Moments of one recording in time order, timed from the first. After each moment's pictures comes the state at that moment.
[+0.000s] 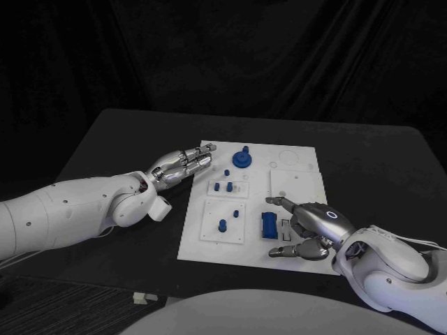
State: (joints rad) left arm 1.07 -0.85 -0.22 1.31 -0.31 0.08 0.59; left_hand 1.38 0.28 -0.23 0.27 0.37 0.21 0.09 0.04 0.03 0.00 0.05 0.00 0.00 0.00 0.15 0.00 0.00 0.14 0.01 0.23 0.00 0.01; right arm 0.99 -0.99 -0.24 1.87 -1.66 -0.53 -0.21; right_hand 1.18 -0.24 -0.04 0.30 0.07 0.16 0.11 0.39 0.06 1.46 0.01 1.47 1.31 1.47 -0.05 1.49 1.31 0.04 1.47 0.06 1.39 1.31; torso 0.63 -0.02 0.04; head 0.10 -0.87
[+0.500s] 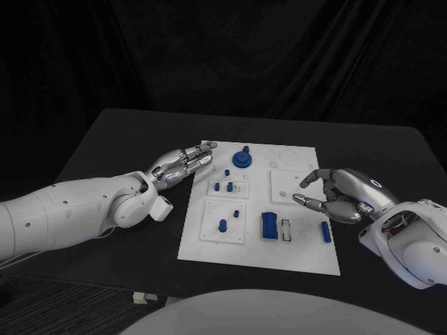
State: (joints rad) left arm 1.07 -0.85 -0.22 1.33 -0.31 0.05 0.63; left_hand 1.38 0.26 -0.25 0.29 0.36 0.21 0.05 0.04 0.03 0.00 0.01 0.00 0.00 0.00 0.08 0.00 0.00 0.16 0.00 0.18 0.00 0.00; right arm 1.15 -1.14 -0.24 1.93 -1.41 -0.58 -0.19; right_hand 1.03 -0.01 0.05 0.29 0.43 0.63 0.12 0.64 0.14 1.47 0.03 1.55 1.31 1.46 -0.04 1.50 1.31 0.04 1.47 0.07 1.43 1.31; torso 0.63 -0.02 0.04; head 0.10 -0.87
